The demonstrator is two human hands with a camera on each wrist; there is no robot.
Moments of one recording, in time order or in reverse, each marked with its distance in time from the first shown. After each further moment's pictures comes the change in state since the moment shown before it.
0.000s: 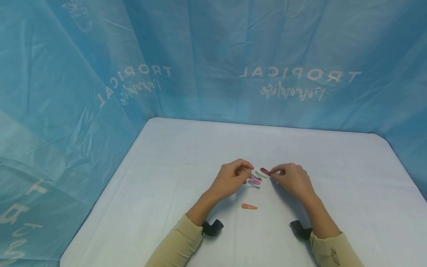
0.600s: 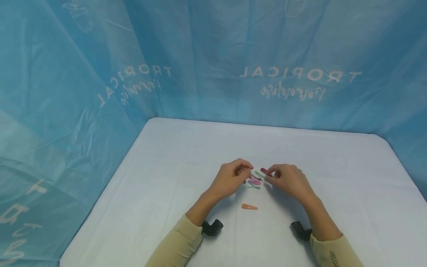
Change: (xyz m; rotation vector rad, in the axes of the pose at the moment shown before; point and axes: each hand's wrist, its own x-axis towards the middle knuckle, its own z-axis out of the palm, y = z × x) left_hand 0.000 0.002 -0.003 0.003 -0.006 0.002; right_hand -0.005 -0.016 -0.004 -0.021 -0.054 -0.104
